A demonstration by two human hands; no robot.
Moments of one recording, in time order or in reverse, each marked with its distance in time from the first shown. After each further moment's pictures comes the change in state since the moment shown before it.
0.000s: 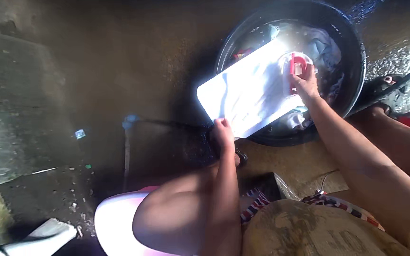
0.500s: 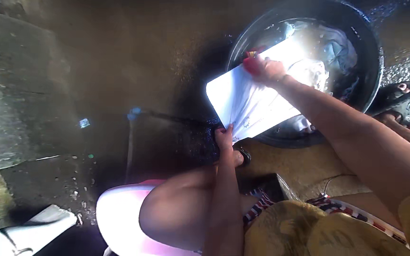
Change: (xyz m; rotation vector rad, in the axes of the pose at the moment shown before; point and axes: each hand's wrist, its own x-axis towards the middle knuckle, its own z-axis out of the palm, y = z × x) left_hand 0.010 -0.050 0.003 -0.345 -0.041 -0.357; right_hand 0.010 -0.099 0.116 -1.034 -0.426 -0.339
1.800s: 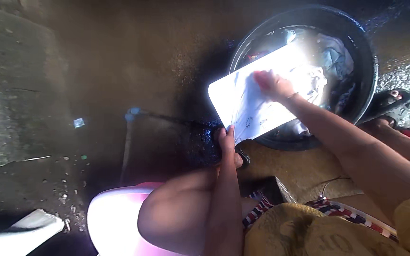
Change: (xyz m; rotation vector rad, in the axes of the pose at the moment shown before) left_hand 0.006 -0.014 0.007 -0.070 -0.079 0.124; right_hand -0.033 0.027 0.027 0.123 0.010 0.074
